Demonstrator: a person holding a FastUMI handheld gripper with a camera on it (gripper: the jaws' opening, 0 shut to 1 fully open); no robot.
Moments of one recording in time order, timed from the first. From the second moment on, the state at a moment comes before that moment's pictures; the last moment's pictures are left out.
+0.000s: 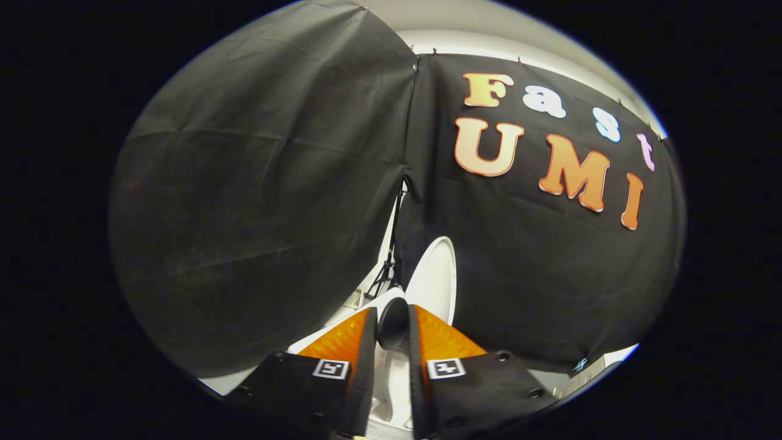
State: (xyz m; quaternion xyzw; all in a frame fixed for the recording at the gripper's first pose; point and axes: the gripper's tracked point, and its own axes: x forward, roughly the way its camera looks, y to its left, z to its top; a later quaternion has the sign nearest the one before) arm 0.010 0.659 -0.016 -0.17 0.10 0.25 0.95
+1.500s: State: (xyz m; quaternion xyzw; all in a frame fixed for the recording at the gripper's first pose) arm 0.046 0.330 0.149 -0.04 -0.05 0.17 0.98
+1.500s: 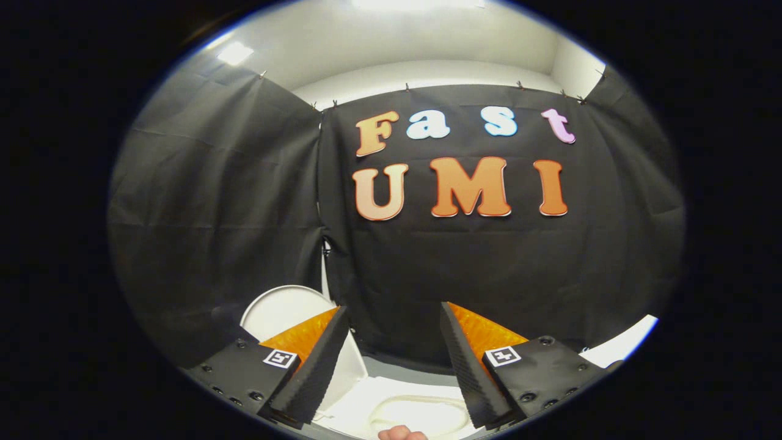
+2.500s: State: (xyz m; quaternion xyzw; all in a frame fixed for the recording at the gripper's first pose) arm 0.016 0.045 0.029 -0.03 0.02 -0.01 1.00
